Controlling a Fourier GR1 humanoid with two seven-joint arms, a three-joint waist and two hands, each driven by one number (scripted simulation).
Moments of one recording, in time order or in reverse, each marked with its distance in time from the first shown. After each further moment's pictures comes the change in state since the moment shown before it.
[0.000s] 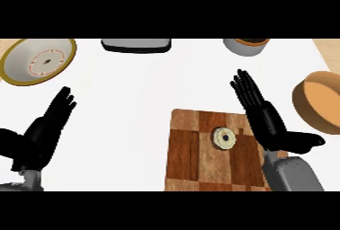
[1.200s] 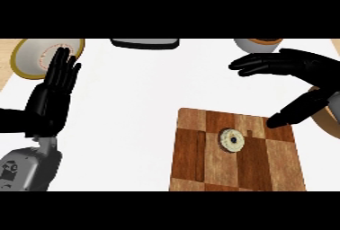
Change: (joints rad) left arm -0.248 -0.111 0.054 0.047 0.012 0.056 -0.111; right arm -0.501 -0.511 0.139 0.179 0.268 0.564 -0.496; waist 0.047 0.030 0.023
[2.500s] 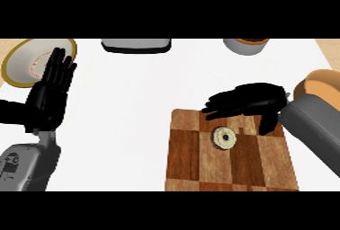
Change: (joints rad) left arm -0.025 -0.013 0.063 0.103 -0.012 -0.026 -0.028; right arm -0.097 0.053 0.469 0.295 0.488 -0.309 -0.279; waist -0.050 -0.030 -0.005
